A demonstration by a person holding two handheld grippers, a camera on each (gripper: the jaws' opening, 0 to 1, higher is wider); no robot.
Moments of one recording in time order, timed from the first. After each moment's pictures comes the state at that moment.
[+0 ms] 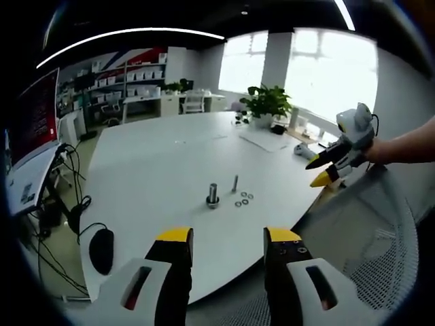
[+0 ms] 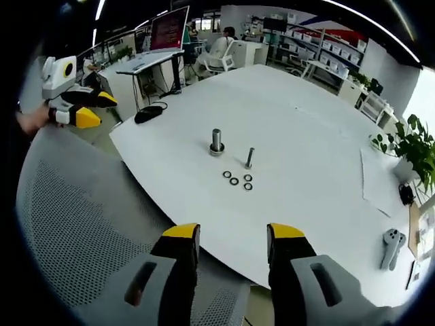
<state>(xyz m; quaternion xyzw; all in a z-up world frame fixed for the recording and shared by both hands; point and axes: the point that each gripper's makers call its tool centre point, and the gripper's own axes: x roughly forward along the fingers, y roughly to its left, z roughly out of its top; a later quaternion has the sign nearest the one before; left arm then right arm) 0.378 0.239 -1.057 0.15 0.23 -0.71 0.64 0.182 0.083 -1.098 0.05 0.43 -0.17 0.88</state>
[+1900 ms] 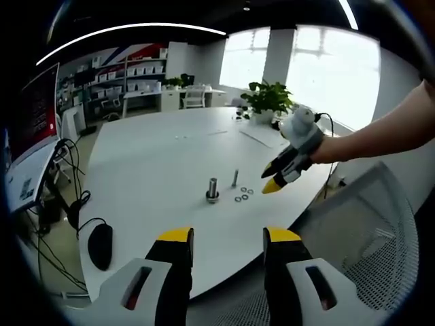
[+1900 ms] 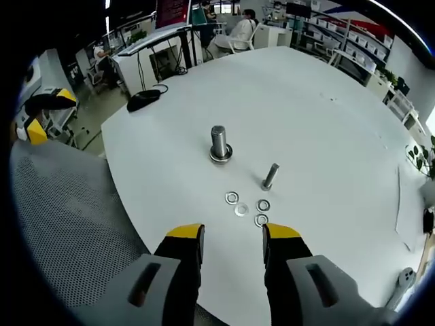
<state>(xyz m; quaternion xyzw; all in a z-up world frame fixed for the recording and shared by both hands) 0.379 0.242 -1.065 0.16 0.24 -0.71 0.64 0.273 0.049 -1.182 0.06 0.49 -0.09 0.86</state>
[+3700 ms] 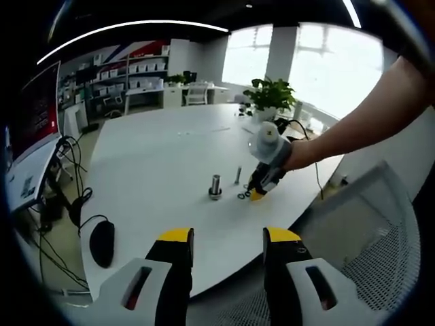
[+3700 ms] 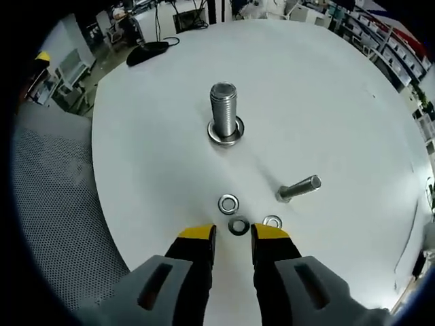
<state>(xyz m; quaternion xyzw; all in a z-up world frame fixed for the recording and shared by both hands) 0.380 0.243 -1.067 0.16 0.25 -0.70 0.64 0.296 0.039 -1.240 0.00 0.58 0.00 0.82</state>
